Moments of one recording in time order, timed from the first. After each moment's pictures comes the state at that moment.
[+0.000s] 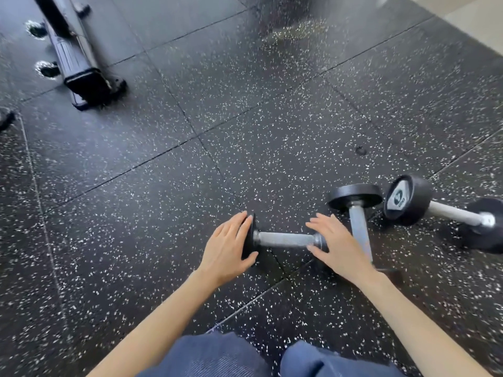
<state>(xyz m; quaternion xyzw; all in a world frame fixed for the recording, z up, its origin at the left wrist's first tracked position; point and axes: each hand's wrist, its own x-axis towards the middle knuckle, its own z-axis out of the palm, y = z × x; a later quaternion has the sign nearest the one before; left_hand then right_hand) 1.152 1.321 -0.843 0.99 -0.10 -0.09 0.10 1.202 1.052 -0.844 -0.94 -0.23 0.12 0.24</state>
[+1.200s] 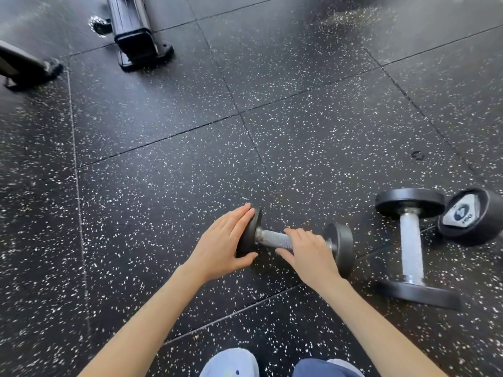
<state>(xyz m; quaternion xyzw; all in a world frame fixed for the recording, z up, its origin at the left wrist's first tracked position) 1.108 1.390 -0.865 0.98 -0.08 -0.05 0.17 1.164 1.178 -0.881 -0.94 -0.28 0.13 0.12</state>
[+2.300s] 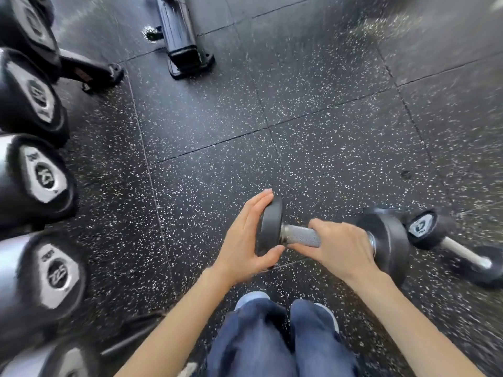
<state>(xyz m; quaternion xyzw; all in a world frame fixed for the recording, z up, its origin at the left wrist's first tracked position) 1.120 1.381 -0.577 0.88 0.04 0.01 0.47 1.207 1.197 -0.577 -0.93 -0.33 0.14 0.07</state>
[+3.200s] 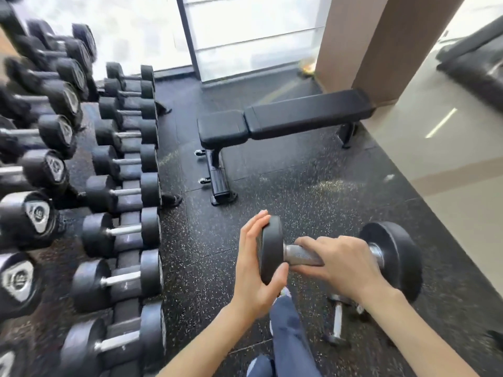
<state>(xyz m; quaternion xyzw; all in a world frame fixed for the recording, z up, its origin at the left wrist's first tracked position) 1.132 1.425 -0.020 0.76 0.05 0.26 0.59 1.233 1.277 -0.009 -0.89 -0.44 -0.09 0.06</state>
